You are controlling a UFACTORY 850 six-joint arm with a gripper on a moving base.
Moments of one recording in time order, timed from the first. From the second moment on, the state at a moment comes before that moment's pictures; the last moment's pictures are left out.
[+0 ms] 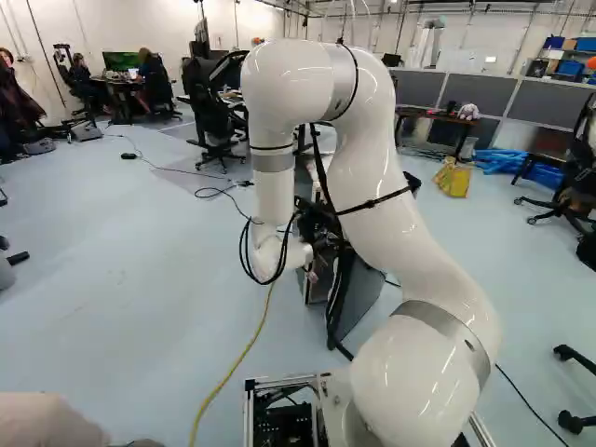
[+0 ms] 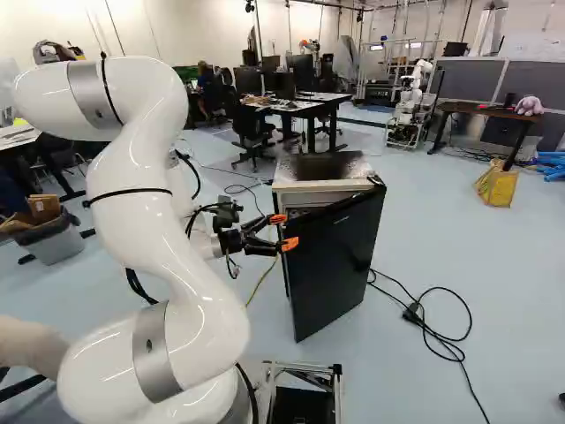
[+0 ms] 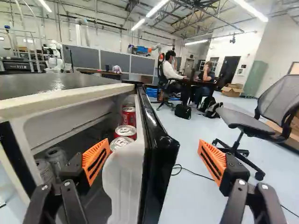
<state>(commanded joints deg) 29.5 -40.5 -33.9 96.9 87.7 0.0</state>
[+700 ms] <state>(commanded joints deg) 26.5 -40.3 -30.3 104.8 87.7 0.0</state>
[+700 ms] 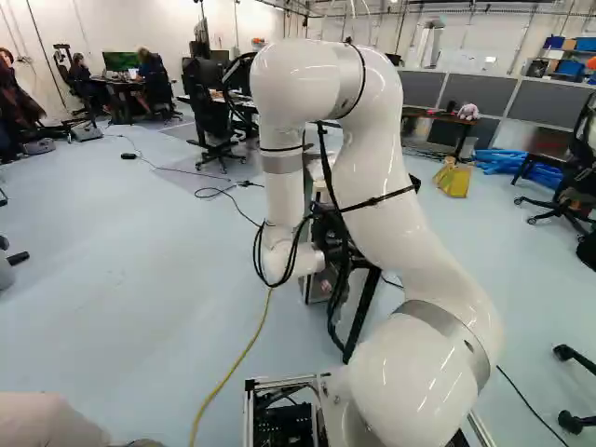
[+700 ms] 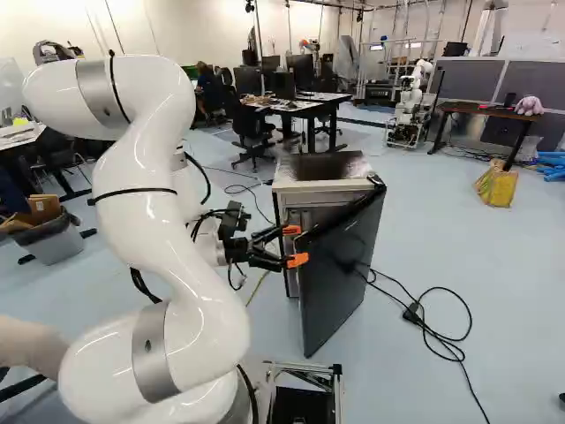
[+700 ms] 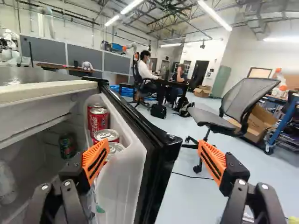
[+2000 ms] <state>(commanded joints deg) 4.4 -38.5 -38.5 119.8 87.7 0.0</state>
